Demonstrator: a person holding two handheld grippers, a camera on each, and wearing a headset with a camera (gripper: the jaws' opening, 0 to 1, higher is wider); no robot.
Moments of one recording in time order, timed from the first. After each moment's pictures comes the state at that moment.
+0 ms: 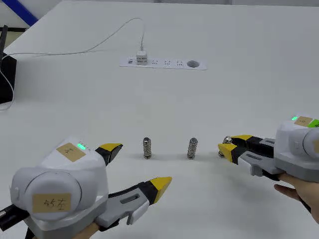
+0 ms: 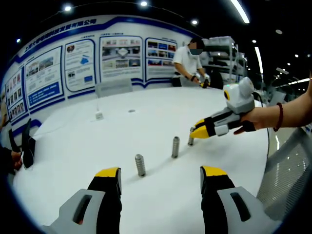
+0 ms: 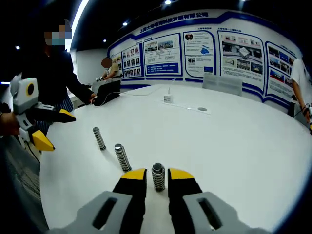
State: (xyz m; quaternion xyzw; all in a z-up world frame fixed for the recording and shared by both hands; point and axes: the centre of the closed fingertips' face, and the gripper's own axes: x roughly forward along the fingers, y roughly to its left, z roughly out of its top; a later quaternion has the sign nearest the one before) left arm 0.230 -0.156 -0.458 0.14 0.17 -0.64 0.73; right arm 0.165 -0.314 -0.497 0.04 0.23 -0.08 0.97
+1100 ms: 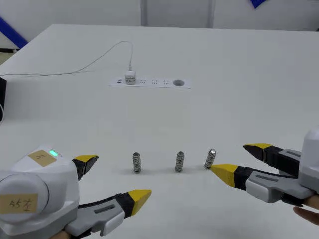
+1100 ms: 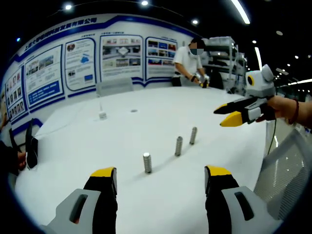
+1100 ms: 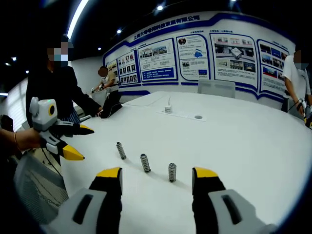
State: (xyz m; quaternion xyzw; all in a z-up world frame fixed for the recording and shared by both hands) left arm 0.240 -0.136 -0.444 0.14 0.17 -0.65 0.73; right arm 0.115 -0.278 -0.430 0.07 0.21 -0.10 0.97
